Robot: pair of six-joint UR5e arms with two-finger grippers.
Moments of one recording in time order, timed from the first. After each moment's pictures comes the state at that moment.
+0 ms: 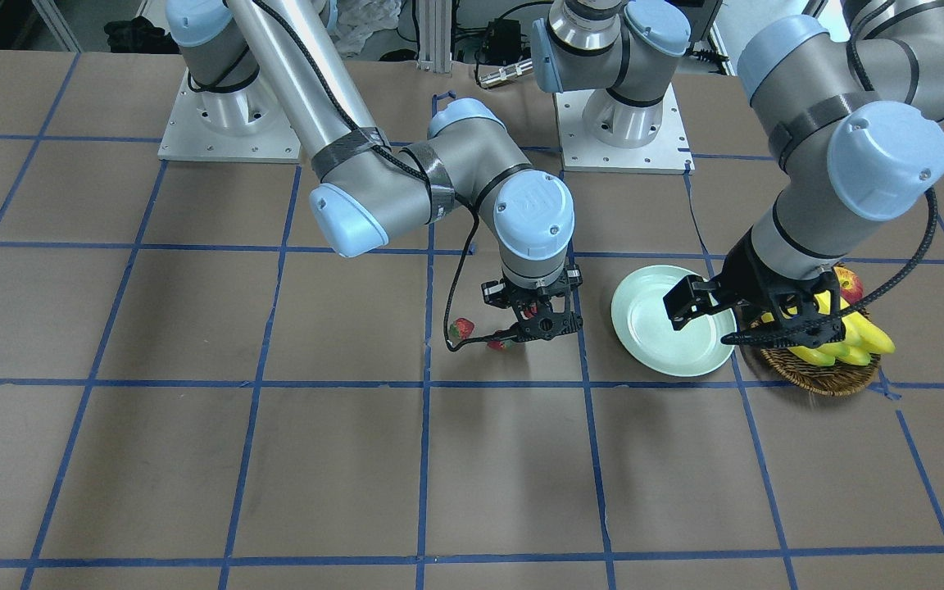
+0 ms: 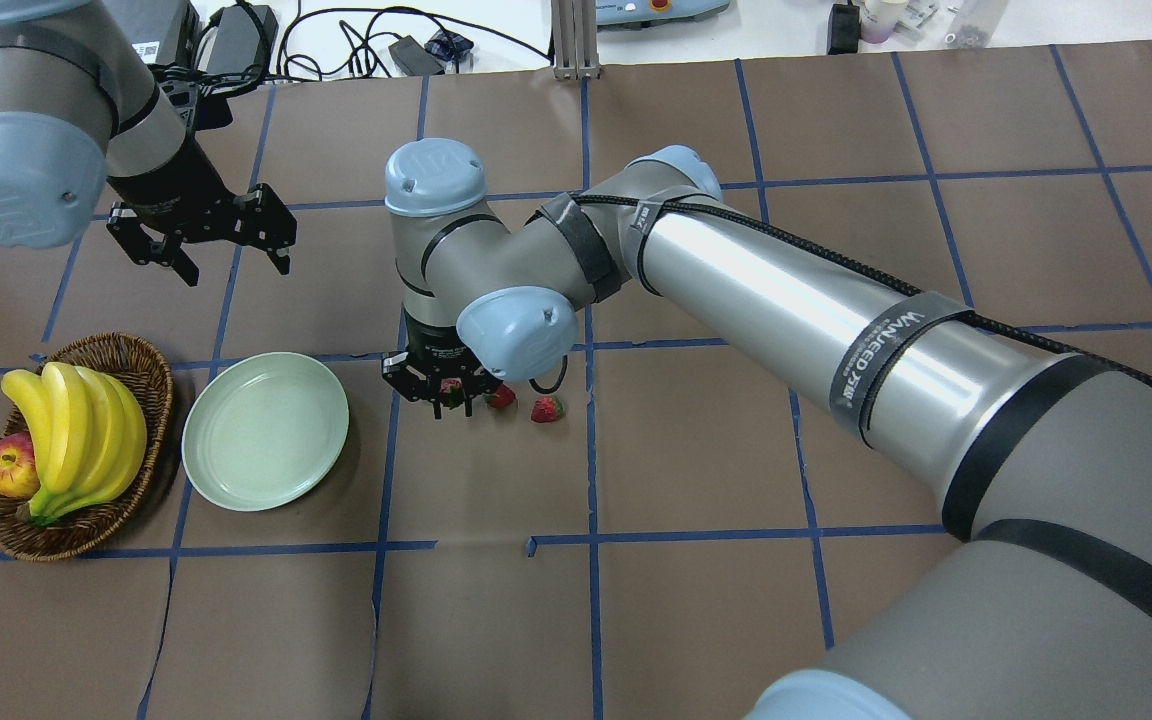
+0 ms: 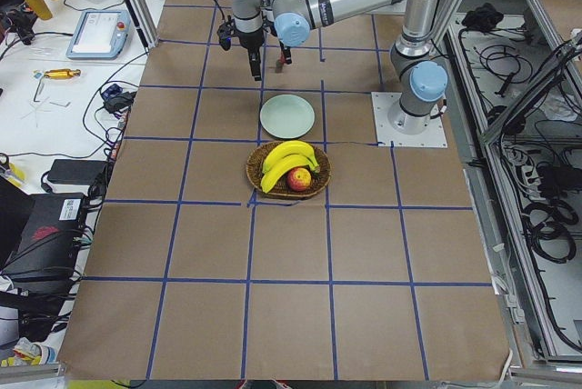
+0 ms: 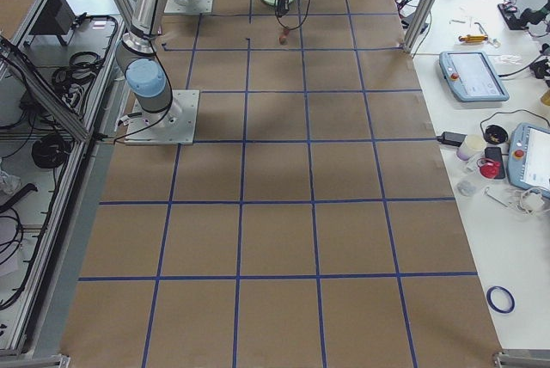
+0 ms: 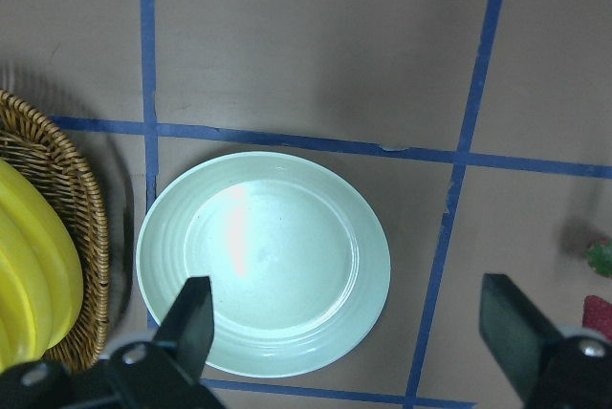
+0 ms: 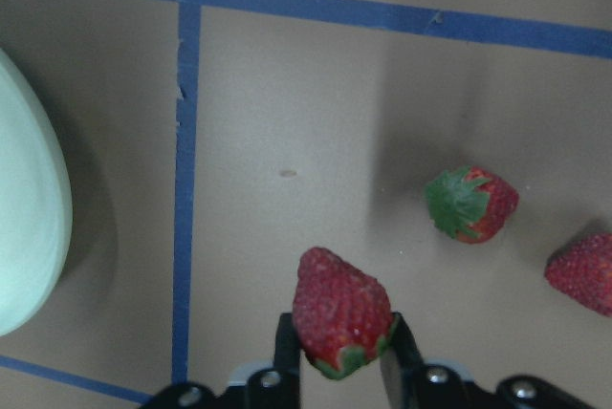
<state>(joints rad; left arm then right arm) -1.40 -1.75 -1.66 -1.36 1.59 0.06 2.14 -0.97 1.44 -1.93 -1.32 0.40</state>
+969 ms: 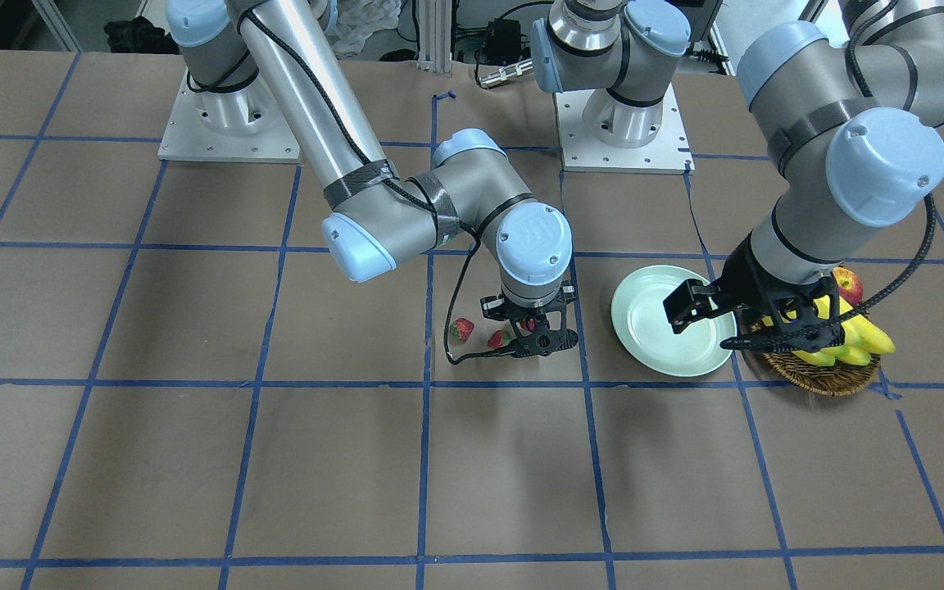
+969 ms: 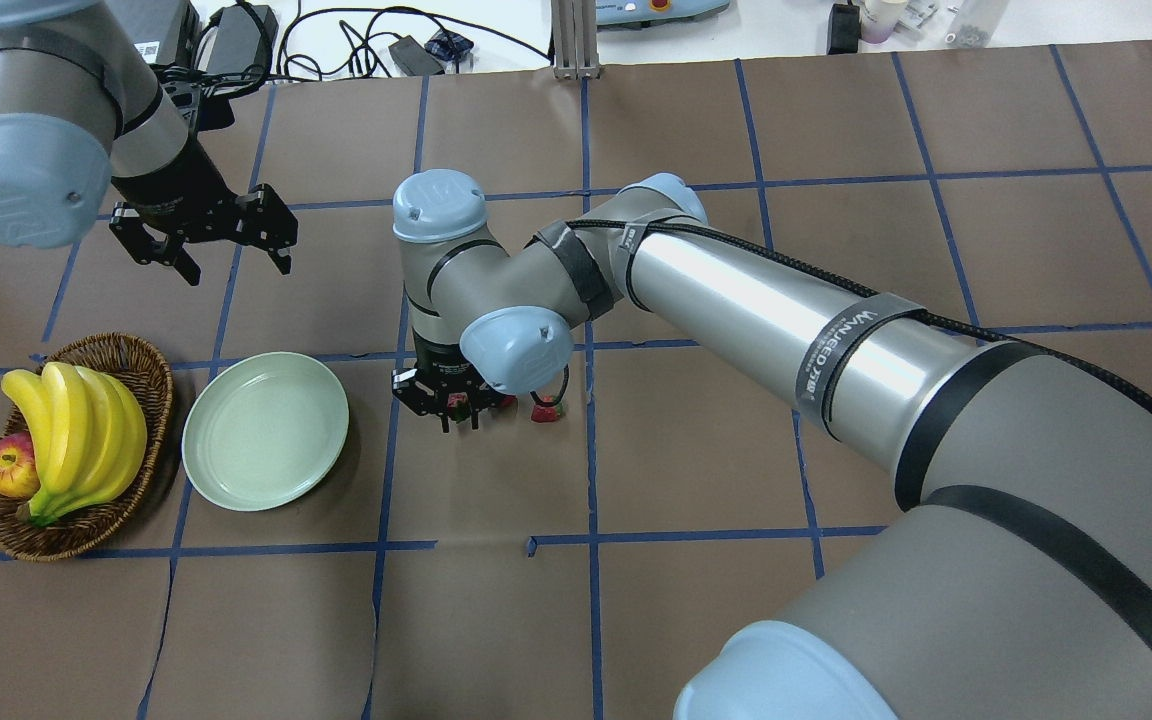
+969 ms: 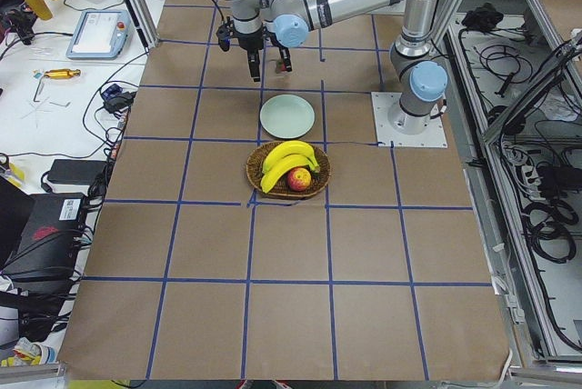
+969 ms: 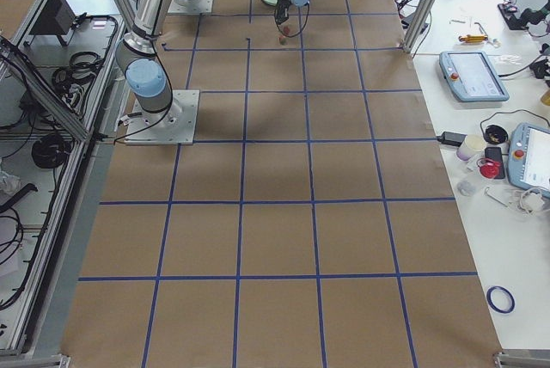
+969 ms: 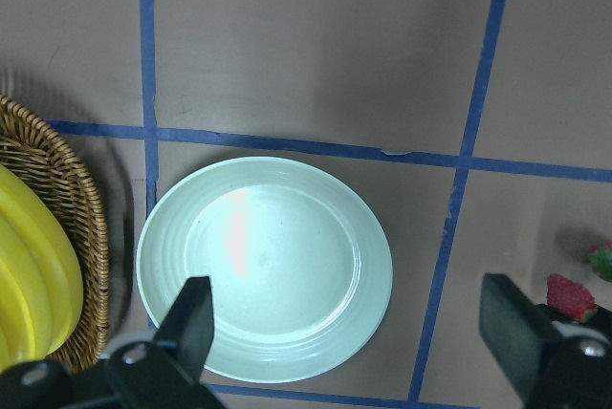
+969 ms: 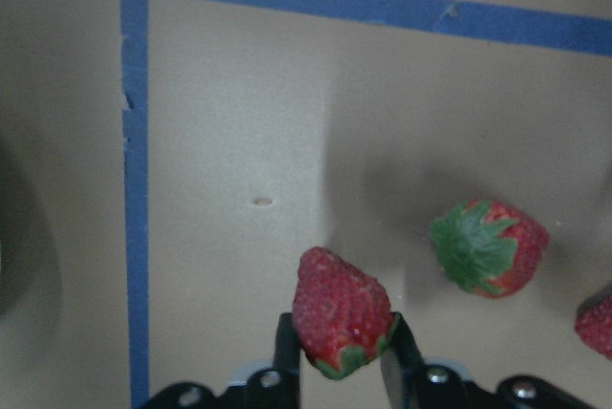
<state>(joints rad) -1.40 -1.76 -1.66 -1.35 1.60 0.06 2.14 -0.92 1.45 -1.97 -1.33 0.39</state>
